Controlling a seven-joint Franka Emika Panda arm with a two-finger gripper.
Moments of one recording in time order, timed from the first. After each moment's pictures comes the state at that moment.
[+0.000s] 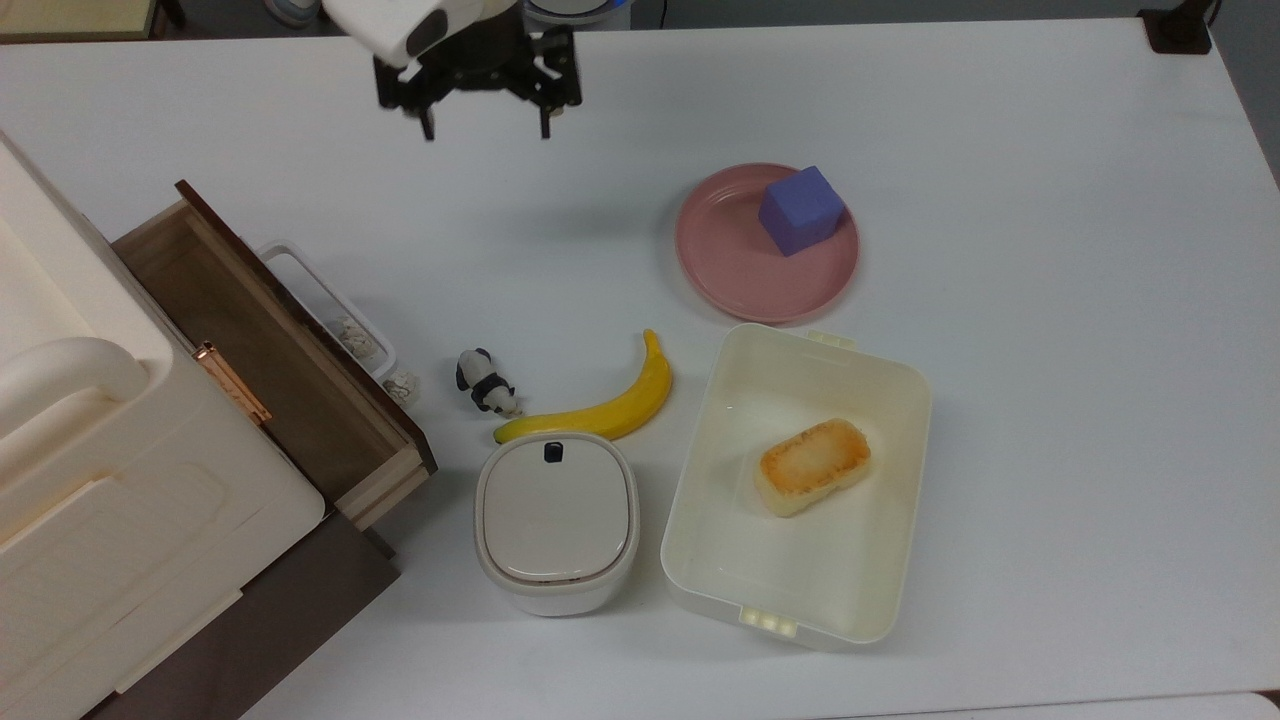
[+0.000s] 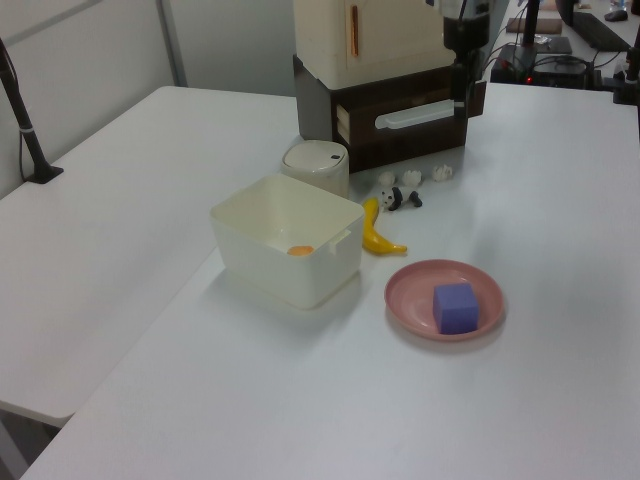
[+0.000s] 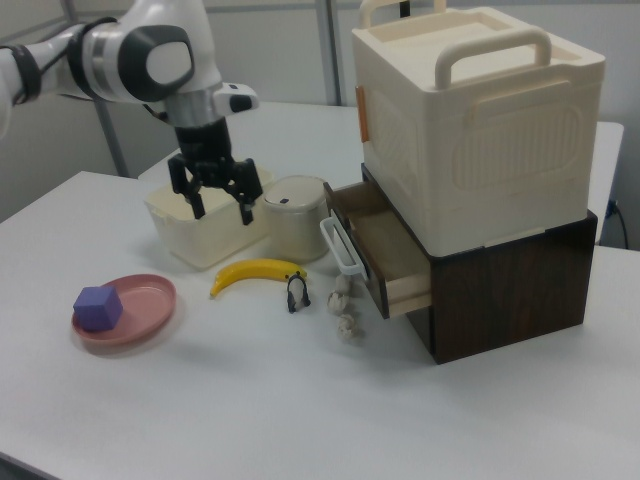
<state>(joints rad) 0.02 0.12 -0.05 -1.64 -0.05 1.72 -0.12</state>
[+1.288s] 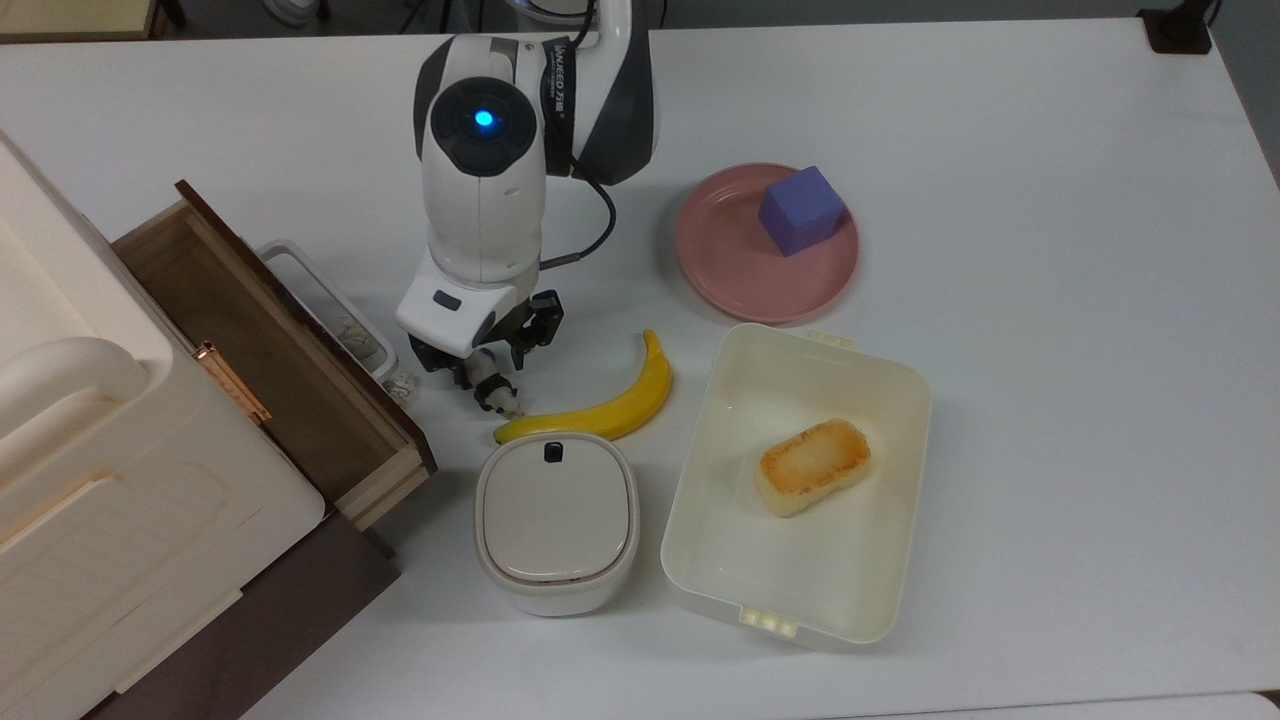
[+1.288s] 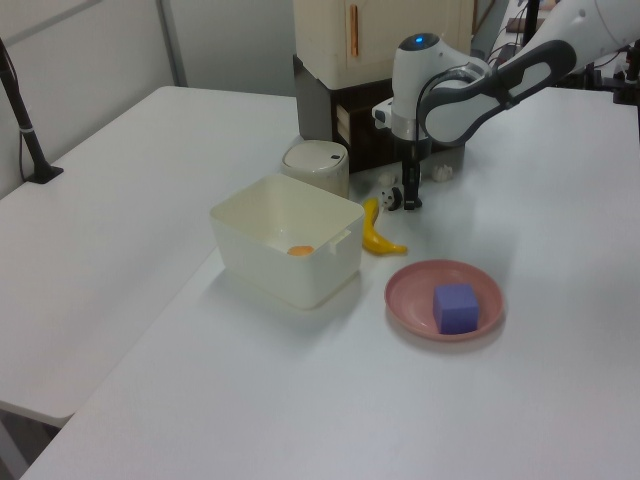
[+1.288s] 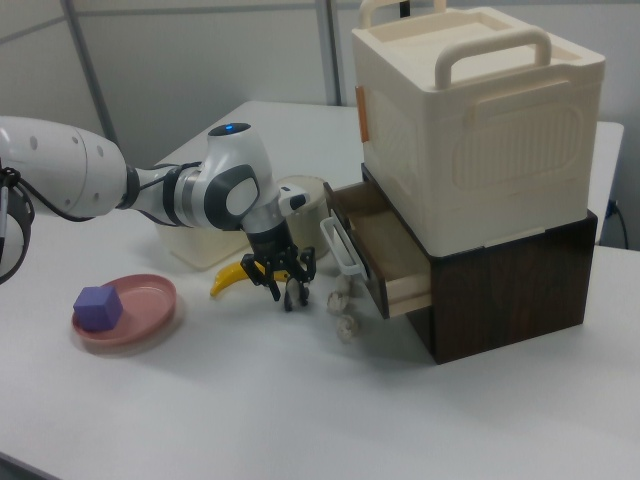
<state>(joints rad) 0.15 0.51 -0.21 -1.69 -0.04 2.27 -0.35</state>
